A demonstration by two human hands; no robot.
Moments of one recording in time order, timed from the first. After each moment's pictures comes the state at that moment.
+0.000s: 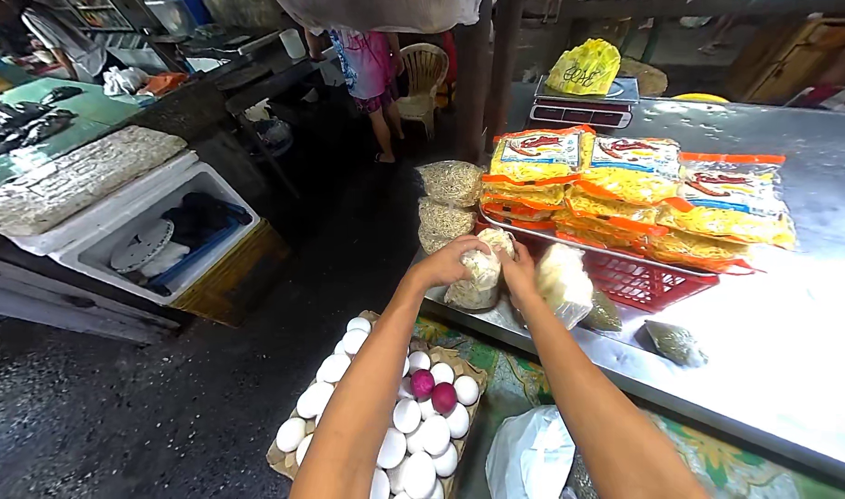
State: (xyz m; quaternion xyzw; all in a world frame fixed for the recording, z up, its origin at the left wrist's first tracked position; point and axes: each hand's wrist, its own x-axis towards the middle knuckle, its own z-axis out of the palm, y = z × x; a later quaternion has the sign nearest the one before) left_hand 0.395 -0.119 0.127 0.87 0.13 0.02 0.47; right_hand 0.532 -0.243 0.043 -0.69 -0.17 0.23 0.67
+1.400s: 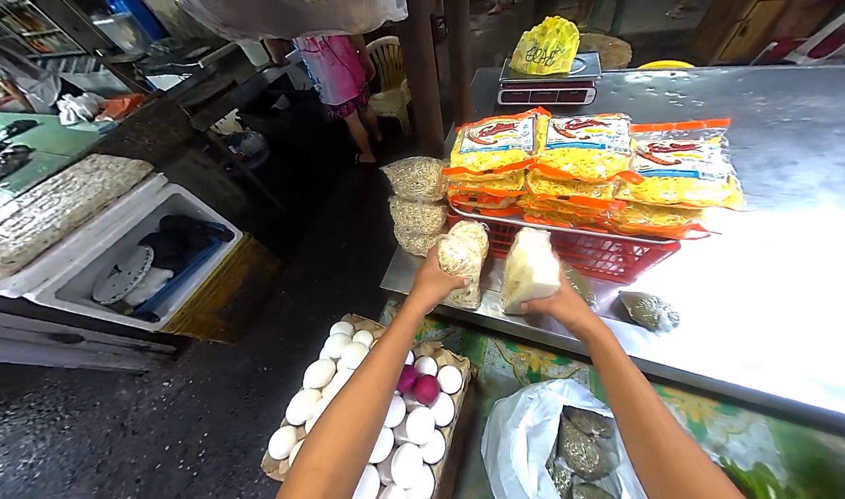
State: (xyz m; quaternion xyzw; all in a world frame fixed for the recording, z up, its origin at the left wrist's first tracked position) left_hand 0.401 -0.174 0.089 0.75 0.38 0.06 0.54; right_hand 0.559 -0.399 0.042 -0.71 -0.26 0.33 0.57
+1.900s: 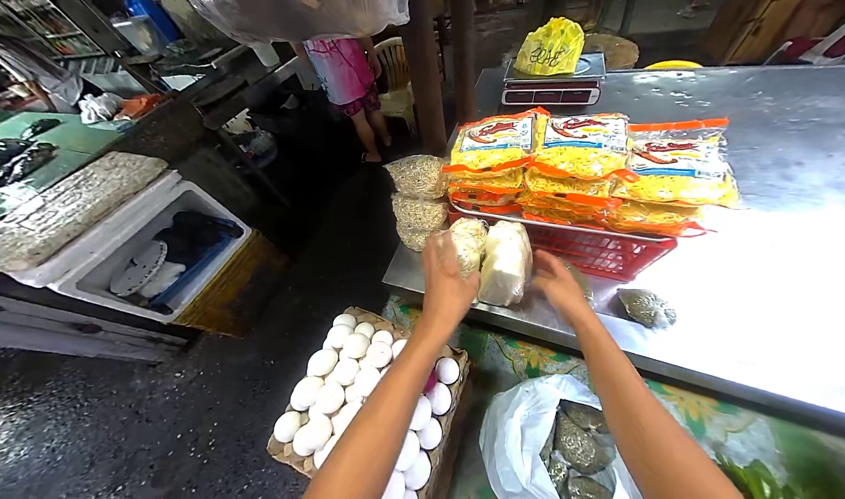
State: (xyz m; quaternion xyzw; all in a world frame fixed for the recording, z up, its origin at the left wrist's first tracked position) left_hand 0.393 -0.239 0.118 0.87 0.34 0.22 0.29; right_hand 0.572 -0.387 0.037 -0.73 -0.24 0.28 0.58
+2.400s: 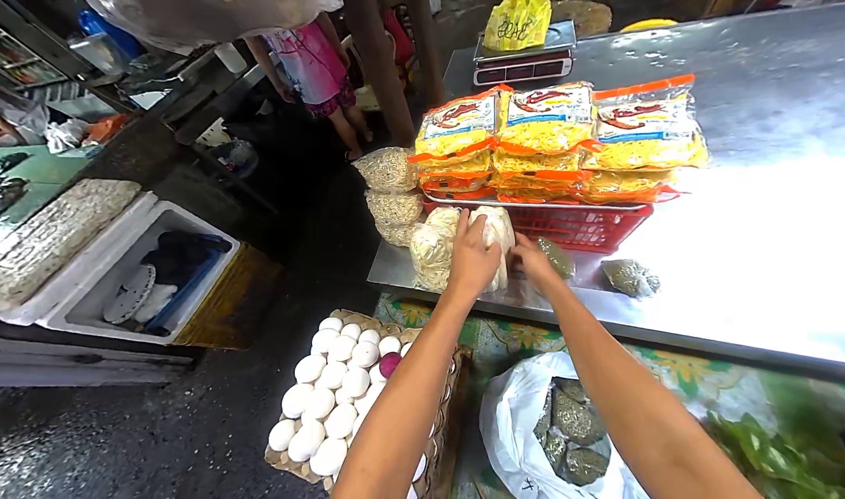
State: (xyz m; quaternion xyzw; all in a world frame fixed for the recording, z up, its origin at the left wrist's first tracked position) left_hand 0.464 -0.273 0.117 0.87 0.27 0.18 0.37; right_hand 0.597 -0.362 -0.007 -0.66 -0.14 0.36 0.65
